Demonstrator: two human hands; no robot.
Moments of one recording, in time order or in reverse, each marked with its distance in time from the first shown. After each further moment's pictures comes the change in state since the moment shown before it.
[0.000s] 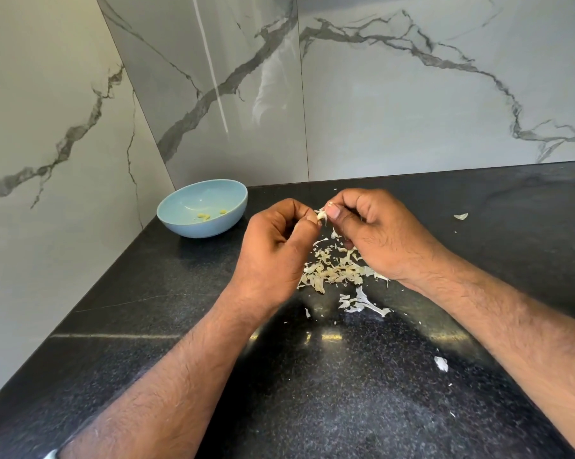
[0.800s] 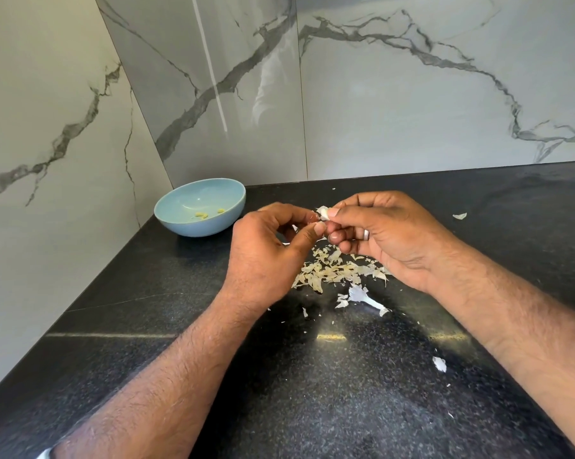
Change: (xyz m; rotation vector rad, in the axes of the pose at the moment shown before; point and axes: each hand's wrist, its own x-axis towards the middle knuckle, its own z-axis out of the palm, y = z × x) left_hand 0.003 -0.011 -0.005 0.336 0.107 0.119; right_hand -0.003 -0.005 -0.009 0.650 0.005 0.429
